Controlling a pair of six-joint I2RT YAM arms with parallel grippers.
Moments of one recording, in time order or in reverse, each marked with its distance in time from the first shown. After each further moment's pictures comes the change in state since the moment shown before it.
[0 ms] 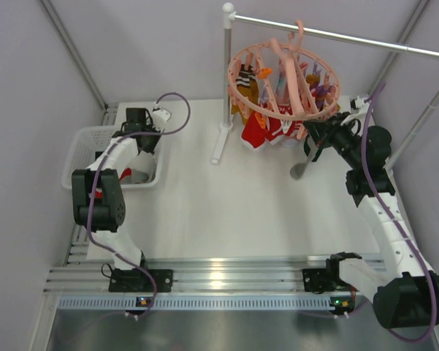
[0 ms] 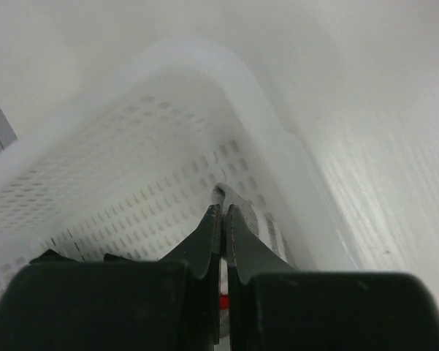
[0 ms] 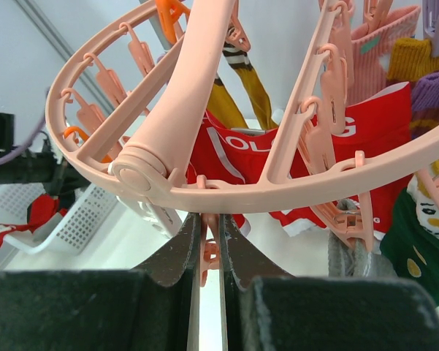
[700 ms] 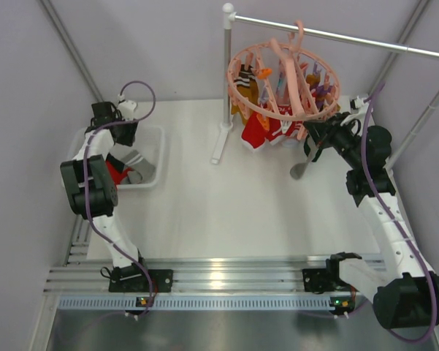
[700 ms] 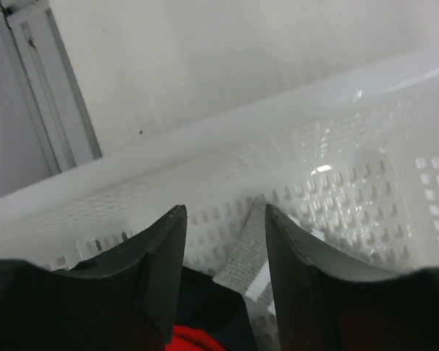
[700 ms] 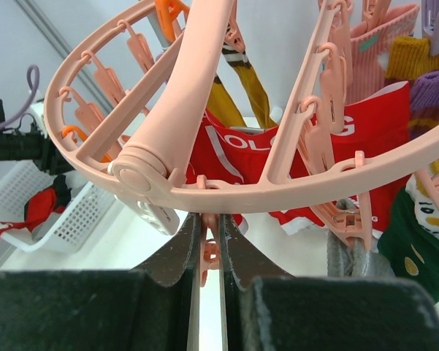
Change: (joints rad) left arm 0.246 0.219 0.167 0.042 0.115 -0.005; right arm 0.000 -0.001 0.006 -0.016 0.000 -0.011
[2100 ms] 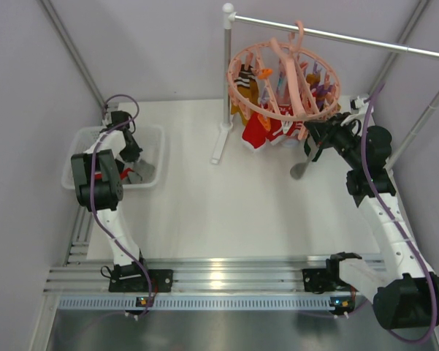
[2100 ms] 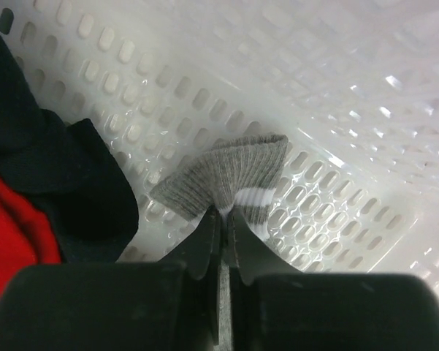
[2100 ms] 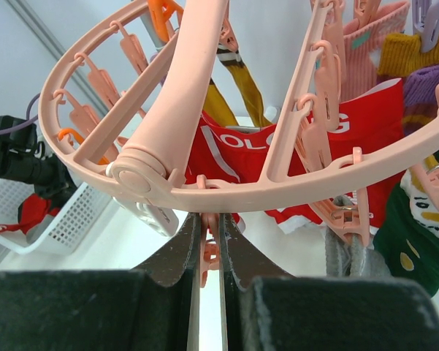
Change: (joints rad) left arm -0.079 0.095 0.015 -0.205 -0.404 -0.951; right arm 0.000 -0.004 0.000 -0.012 0.017 -0.008
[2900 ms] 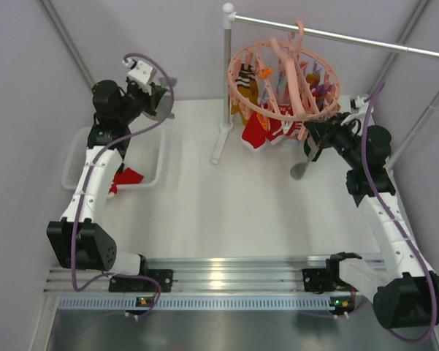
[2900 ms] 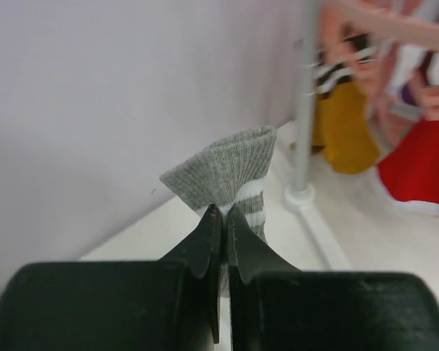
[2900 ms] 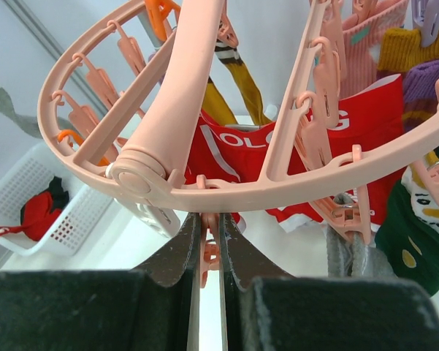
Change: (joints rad) left arm -0.195 -0.620 -0.072 0.467 0.623 0.608; right arm 0.000 0.004 0.001 -0.001 0.004 0.012
